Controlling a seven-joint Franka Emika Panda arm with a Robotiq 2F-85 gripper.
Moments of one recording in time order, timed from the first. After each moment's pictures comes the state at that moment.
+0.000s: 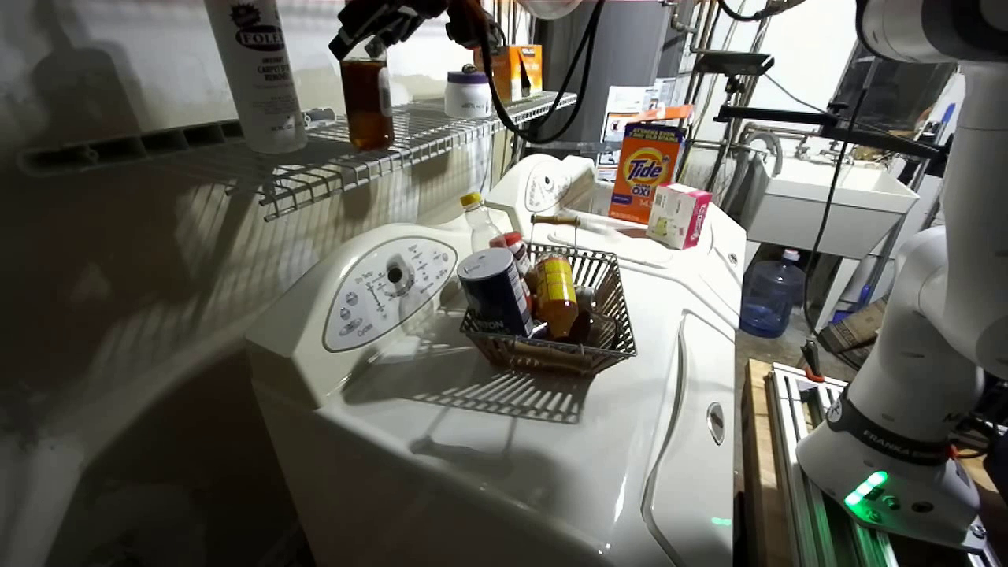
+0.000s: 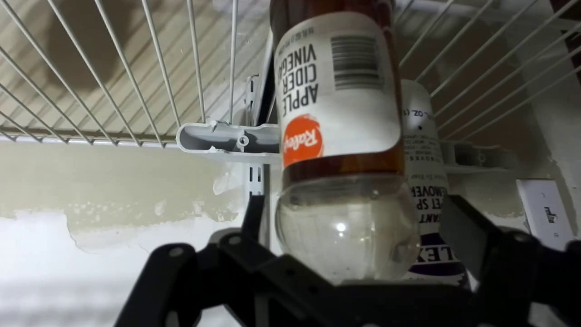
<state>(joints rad) 0.04 0.26 0.09 -1.46 0.08 2.62 -0.12</state>
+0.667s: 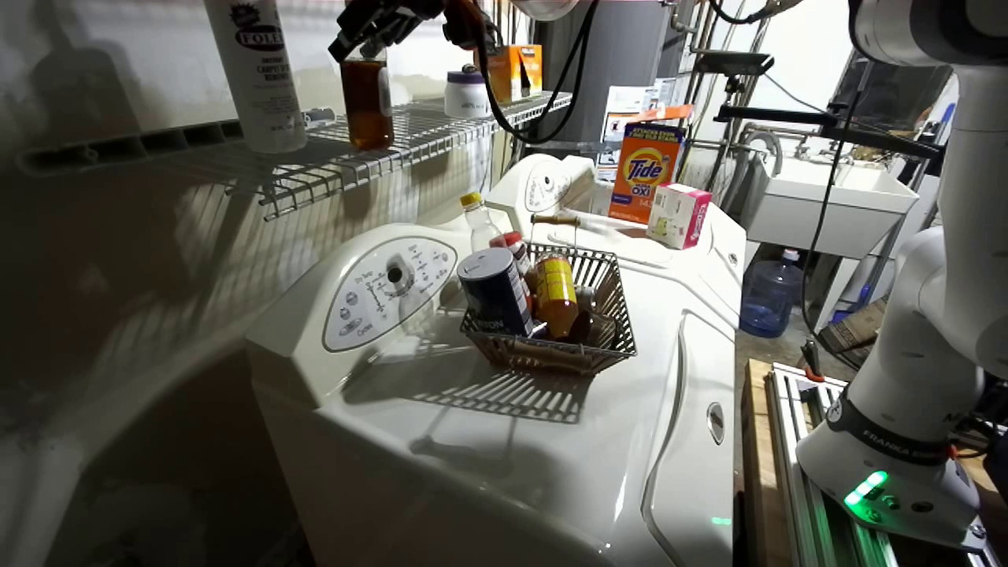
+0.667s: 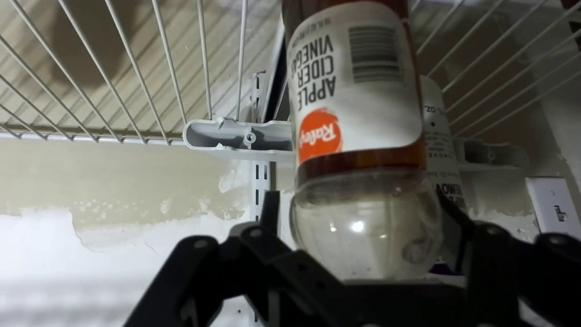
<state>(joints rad) 0.04 0.28 0.08 -1.43 0.08 2.62 -0.12</state>
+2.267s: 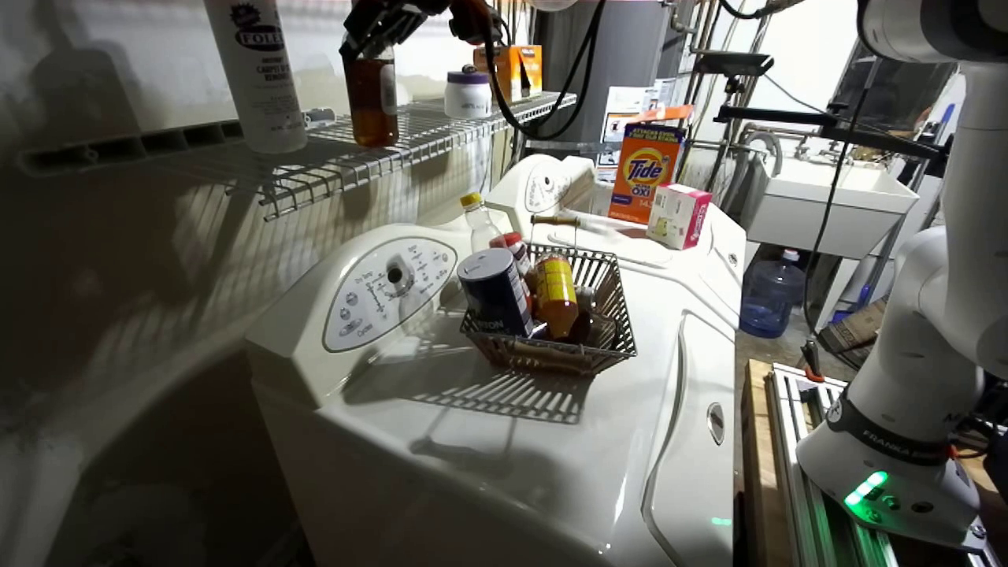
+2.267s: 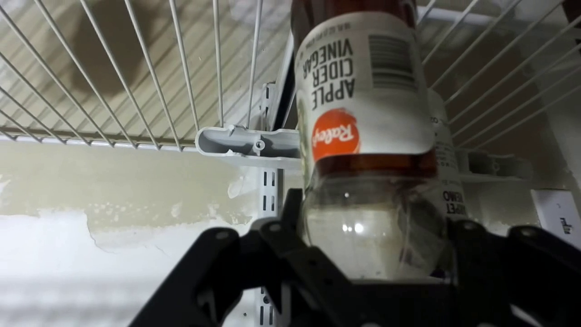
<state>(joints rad) 0.05 0.26 0.07 -1.44 0.03 2.58 -0.08</state>
